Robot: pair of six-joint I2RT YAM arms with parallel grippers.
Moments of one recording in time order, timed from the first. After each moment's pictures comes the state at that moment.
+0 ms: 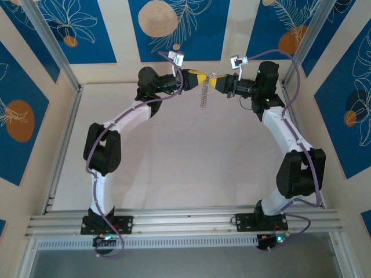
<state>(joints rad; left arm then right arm) -0.48 2.05 1.72 0.83 1.04 -0.89 0.10 1.59 1.37 0.15 -1.11 0.47</state>
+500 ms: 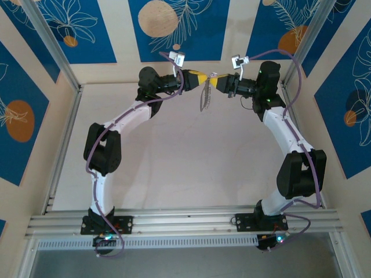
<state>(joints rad) -0.49 2.05 1.72 0.82 1.04 -0.89 0.11 1.58 1.37 0.15 -1.11 0.47</state>
